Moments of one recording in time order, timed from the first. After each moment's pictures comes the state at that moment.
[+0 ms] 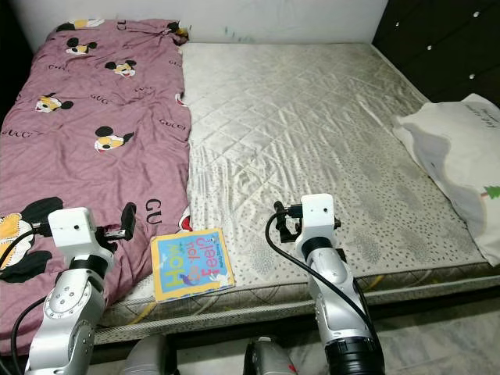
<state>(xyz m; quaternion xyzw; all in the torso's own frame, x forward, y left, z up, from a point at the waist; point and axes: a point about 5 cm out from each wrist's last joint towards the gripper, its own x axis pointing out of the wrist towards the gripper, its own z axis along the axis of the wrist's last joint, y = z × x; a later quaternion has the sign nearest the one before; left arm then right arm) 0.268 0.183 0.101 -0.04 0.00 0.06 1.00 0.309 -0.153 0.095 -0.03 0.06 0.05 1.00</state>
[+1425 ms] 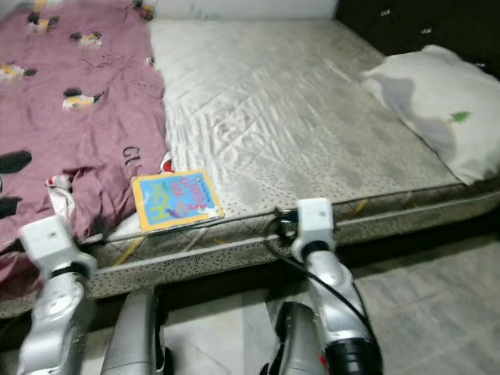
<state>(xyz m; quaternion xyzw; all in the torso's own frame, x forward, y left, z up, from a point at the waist) 0.259 0.218 0.089 -0.06 0.05 0.22 0.97 0.309 -0.148 0.089 -0.04 0.07 0.06 0.99</state>
